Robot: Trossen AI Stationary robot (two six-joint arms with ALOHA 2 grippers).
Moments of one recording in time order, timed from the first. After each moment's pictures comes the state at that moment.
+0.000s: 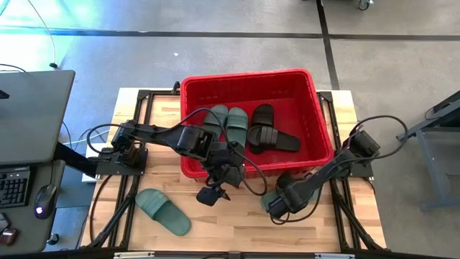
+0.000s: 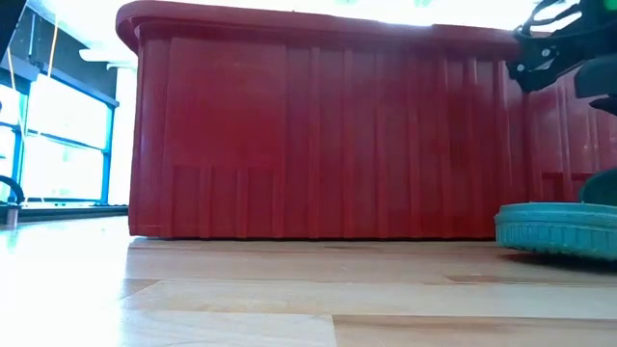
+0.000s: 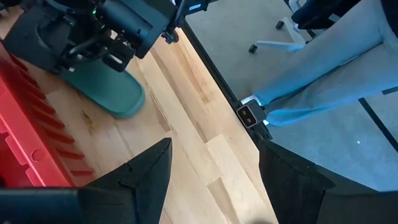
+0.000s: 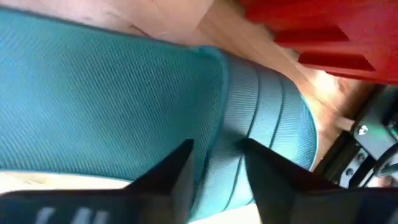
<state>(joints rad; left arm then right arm) -0.13 1.94 2.18 -1.18 0.36 0.13 0.61 1.81 1.24 -1.31 0.02 1.52</state>
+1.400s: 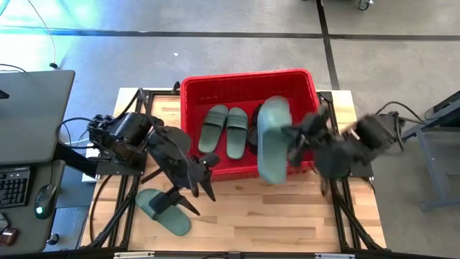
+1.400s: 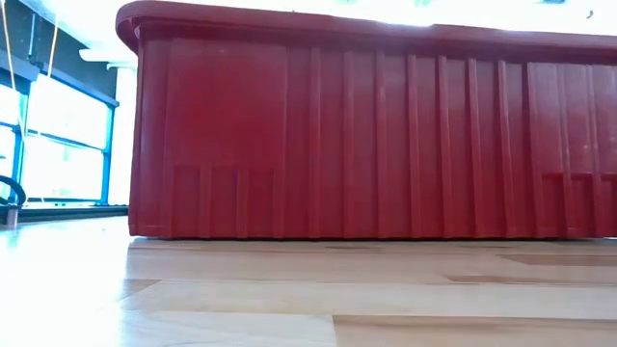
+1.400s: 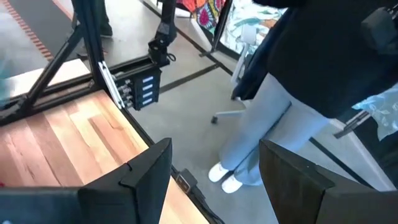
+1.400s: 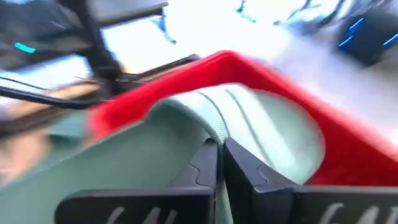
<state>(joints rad) -0.28 1.76 2.36 -1.13 0.40 0.01 0.57 1.58 2.22 -1.57 0.95 0.81</state>
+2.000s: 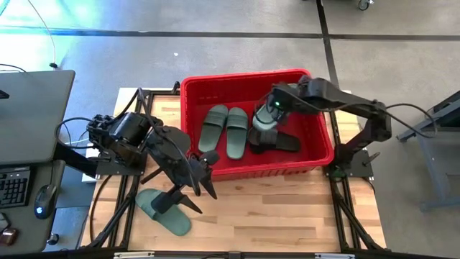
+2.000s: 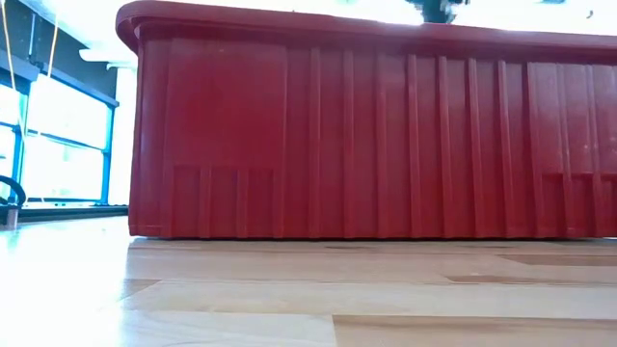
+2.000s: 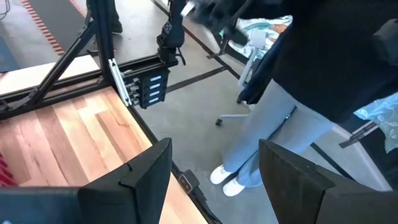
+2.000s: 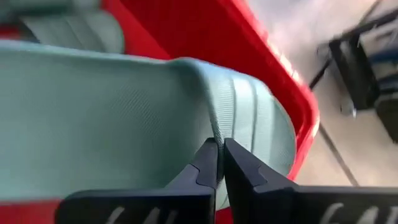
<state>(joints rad) -0.28 1.76 2.36 -1.12 0.36 -0.04 -0.19 1.54 1.79 -1.54 0.62 0.33</state>
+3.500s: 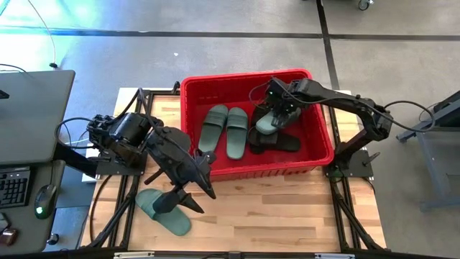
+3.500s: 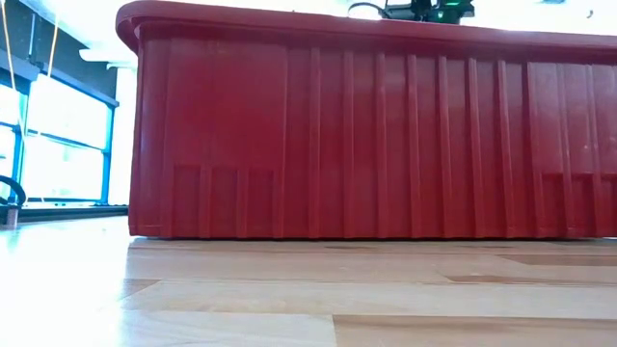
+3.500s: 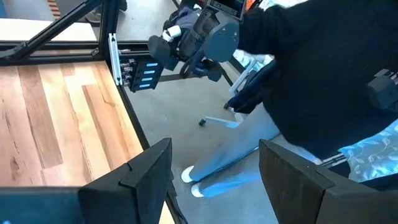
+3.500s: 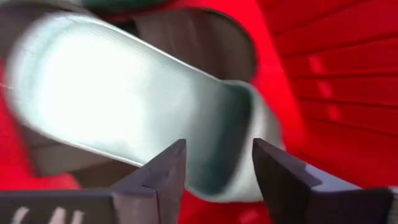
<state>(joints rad) -0.28 1.76 2.36 -1.13 0.36 -0.27 -0.48 1.54 1.36 -1.11 0.19 -0.17</state>
